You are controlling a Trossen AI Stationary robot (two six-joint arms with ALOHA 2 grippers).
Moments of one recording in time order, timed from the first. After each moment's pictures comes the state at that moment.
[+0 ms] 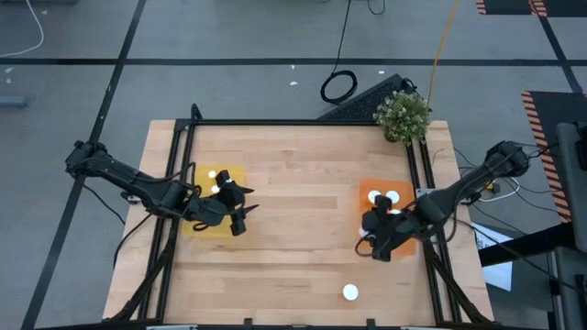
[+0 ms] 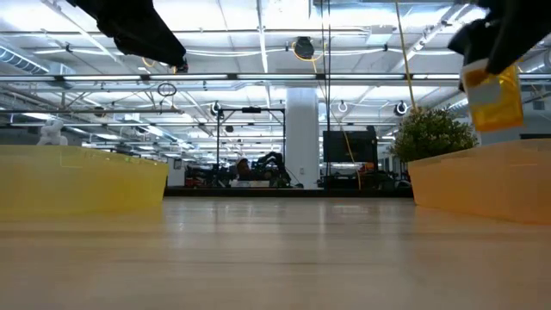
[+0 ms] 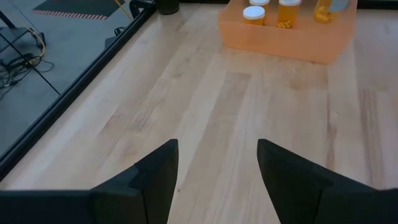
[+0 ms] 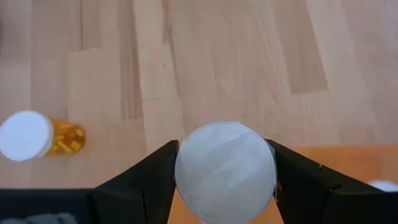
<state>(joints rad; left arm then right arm) -0.37 1.11 0.80 -0.39 -0.63 -0.35 0.55 1.21 0.93 -0.84 0.29 0.62</state>
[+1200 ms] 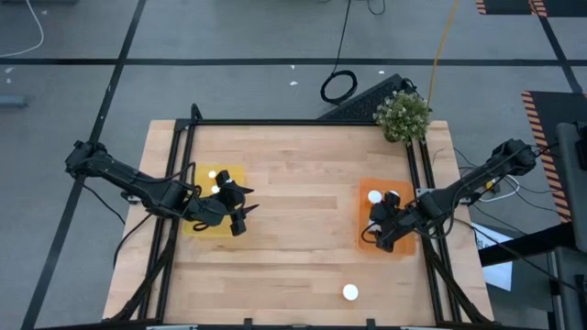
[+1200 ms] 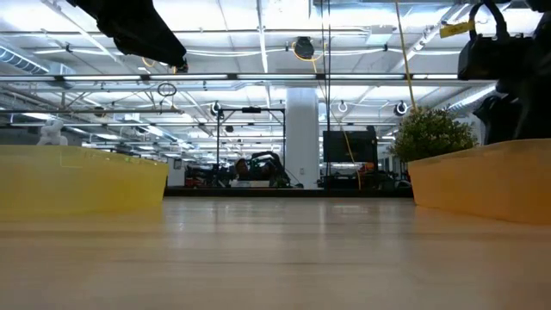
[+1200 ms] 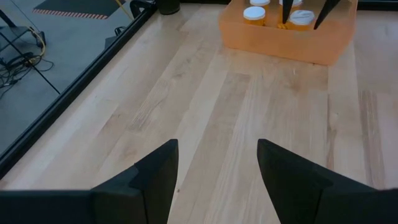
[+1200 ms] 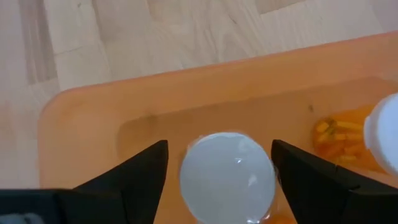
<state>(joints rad) -0.37 1.11 0.80 -0.39 -0.63 -0.36 0.50 1.03 0.51 -0.64 0.29 0.74</state>
